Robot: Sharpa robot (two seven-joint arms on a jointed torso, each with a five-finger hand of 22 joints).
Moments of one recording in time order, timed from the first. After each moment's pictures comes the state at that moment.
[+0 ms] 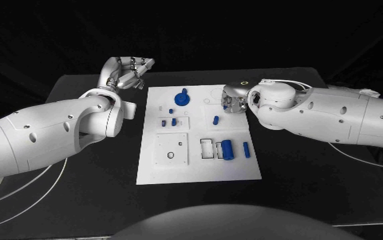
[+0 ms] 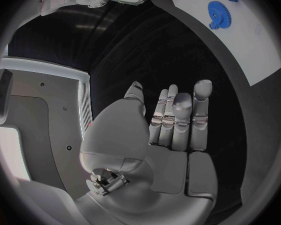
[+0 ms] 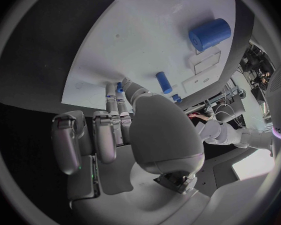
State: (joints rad) left arm 1.26 -0.76 -0.22 1.42 -0.24 -0.72 0.50; left_hand 1.29 0.00 -0.09 0.29 0.18 0.99 0.16 0.07 0.08 1.13 0.11 0.07 0.07 1.29 0.04 1.08 1.14 0.14 1.09 0.15 0.82 1.26; right arm 1.27 -0.77 -0.22 1.46 -1.65 -0.11 -0.34; right_hand 1.39 -0.05 0.30 0.09 0.07 1.03 0.09 0.08 0.14 1.14 0.05 0.10 0.06 1.46 0.00 1.57 1.31 0.01 1.47 0.11 1.57 1.31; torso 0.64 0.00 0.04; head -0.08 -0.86
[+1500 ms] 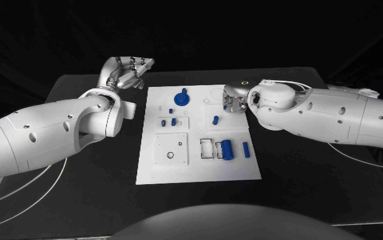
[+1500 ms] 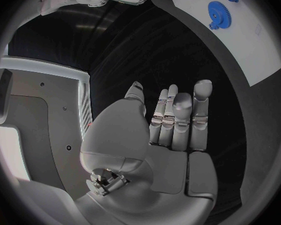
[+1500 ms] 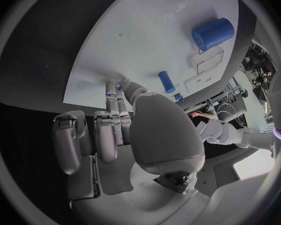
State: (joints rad) left arm 1.26 -0.76 -0.22 1.42 -0.24 -0.71 0.50; left_hand 1.29 0.01 -0.09 0.29 0.18 0.99 0.16 0.07 0.08 1.13 0.11 0.07 0.07 1.29 0.04 1.08 1.14 0.14 1.09 0.15 0.82 1.26; right arm 1.26 -0.77 -0.22 1.45 -1.65 -0.13 -0.35; right_hand 1.39 -0.06 0.33 0.07 0.07 1.07 0.10 0.07 0.12 1.20 0.06 0.07 0.06 1.46 -0.02 1.57 1.31 0.01 1.47 0.10 1.57 1.31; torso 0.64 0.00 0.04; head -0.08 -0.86
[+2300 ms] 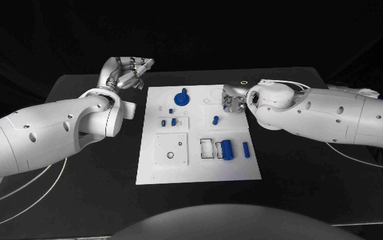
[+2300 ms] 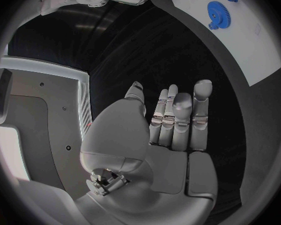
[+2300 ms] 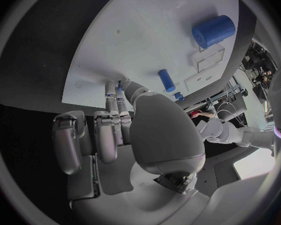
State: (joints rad) left arm 1.26 -0.76 -0.22 1.41 -0.24 -0.71 0.50; left_hand 1.29 0.01 -0.09 0.29 0.18 0.99 0.16 0.07 0.08 1.13 0.11 0.07 0.07 1.29 0.04 1.08 1.13 0.14 1.09 0.15 0.82 1.26; right arm 1.26 -0.76 -0.22 1.44 -1.64 -0.14 -0.35; right_hand 1.39 -0.07 0.34 0.08 0.07 1.09 0.09 0.07 0.12 1.17 0.06 0.07 0.06 1.46 -0.02 1.57 1.31 0.01 1.47 0.10 1.57 1.31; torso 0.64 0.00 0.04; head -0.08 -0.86
